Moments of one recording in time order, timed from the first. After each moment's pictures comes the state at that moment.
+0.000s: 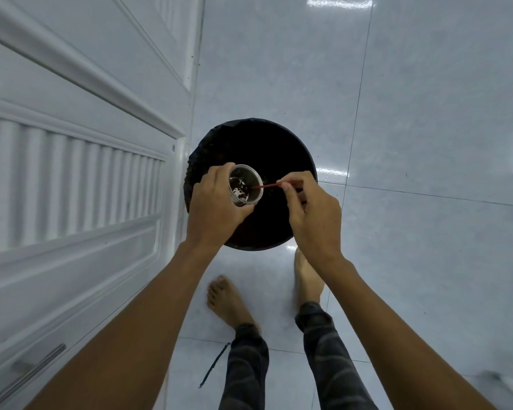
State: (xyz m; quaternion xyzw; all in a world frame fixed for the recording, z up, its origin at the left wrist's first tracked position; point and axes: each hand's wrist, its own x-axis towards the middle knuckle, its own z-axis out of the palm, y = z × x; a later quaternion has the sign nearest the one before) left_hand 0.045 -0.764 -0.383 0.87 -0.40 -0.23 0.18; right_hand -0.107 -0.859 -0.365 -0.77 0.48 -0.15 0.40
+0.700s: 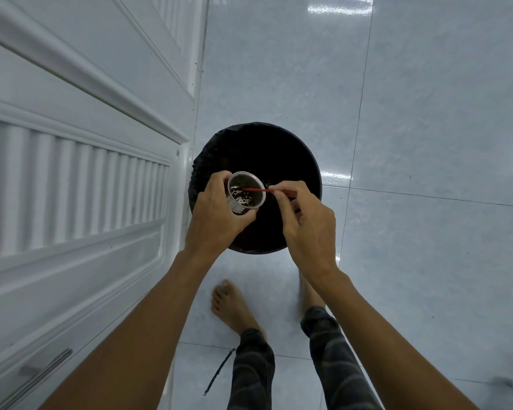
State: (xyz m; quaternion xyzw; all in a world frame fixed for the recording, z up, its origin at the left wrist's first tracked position) left_hand 0.049 -0.750 -0.384 0.85 -0.36 -0.28 0.26; right_hand -0.100 -0.837 -0.362 -0.75 0.47 -0.17 0.43
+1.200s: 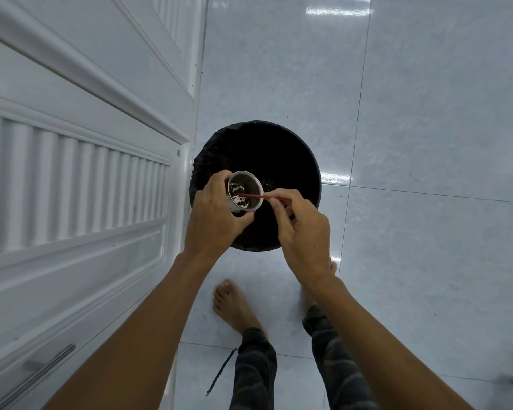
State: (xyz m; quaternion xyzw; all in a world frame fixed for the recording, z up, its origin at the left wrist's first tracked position) left_hand 0.043 -0.745 -0.372 0.86 -0.39 -0.23 0.24; right_hand -0.106 -0.821 -0.357 -0.75 0.47 -0.16 0.44
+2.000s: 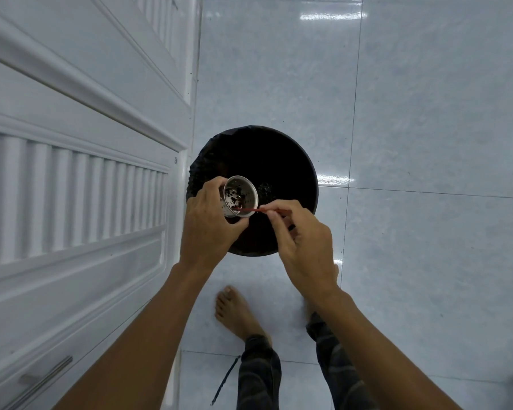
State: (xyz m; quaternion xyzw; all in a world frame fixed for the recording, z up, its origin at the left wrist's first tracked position) left_hand 0.042 -0.739 -0.375 0.86 -0.41 -0.19 0.22; right_hand -0.118 -0.814 -0.352 -0.75 0.46 -0.17 0.45
